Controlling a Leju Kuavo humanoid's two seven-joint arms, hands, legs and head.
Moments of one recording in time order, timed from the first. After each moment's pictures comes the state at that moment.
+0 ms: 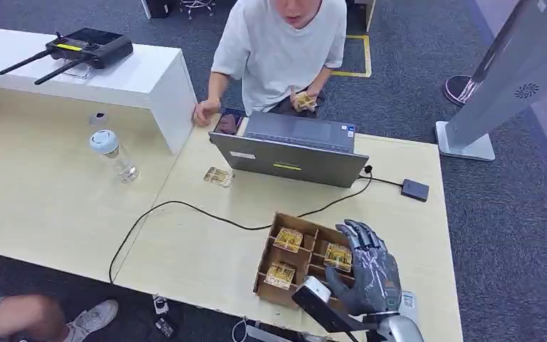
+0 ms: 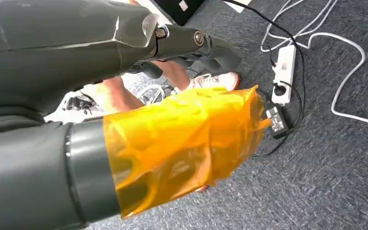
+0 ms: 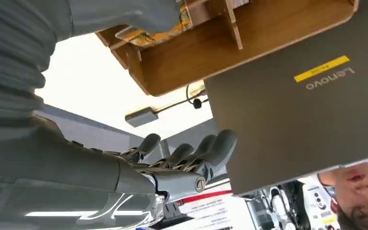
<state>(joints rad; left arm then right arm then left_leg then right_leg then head) -0.02 -0.18 0.21 -0.21 -1.55 0.52 0.23 0.05 0.00 0.50 -1.53 1.11 -0.23 0.08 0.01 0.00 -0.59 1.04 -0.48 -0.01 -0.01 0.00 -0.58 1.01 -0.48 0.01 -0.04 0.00</state>
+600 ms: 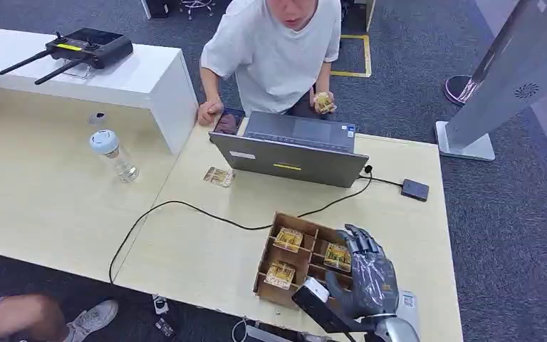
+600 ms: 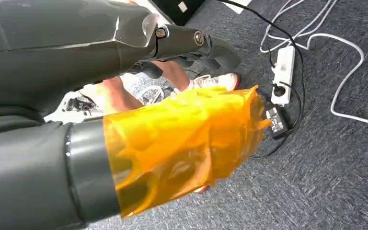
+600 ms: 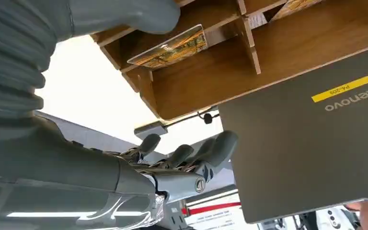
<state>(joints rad) -0.02 -0.18 0.21 -0.21 -1.56 0.52 0.23 0.05 0.00 0.50 -1.48 1.11 -0.23 0.10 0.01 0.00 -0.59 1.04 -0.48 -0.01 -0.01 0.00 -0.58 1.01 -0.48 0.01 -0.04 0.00</state>
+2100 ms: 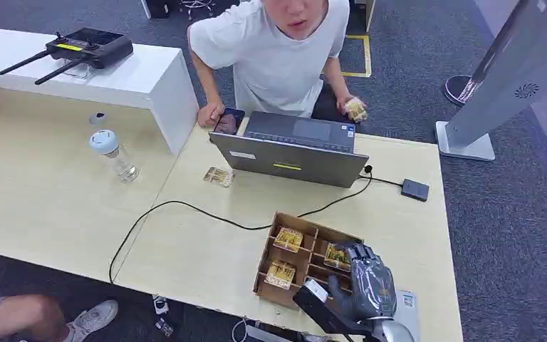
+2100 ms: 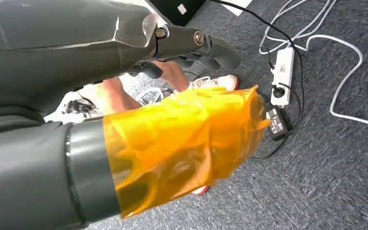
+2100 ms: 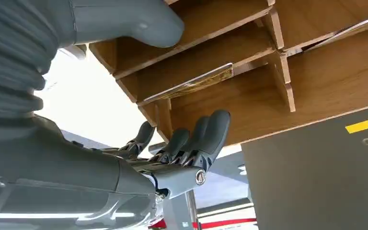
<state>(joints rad) -0.02 -0.18 0.21 -0.21 -1.57 0.52 0.23 0.05 0.00 0.50 -1.40 1.11 -0.24 0.14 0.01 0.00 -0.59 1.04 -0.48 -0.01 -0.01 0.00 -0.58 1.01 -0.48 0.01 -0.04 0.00</state>
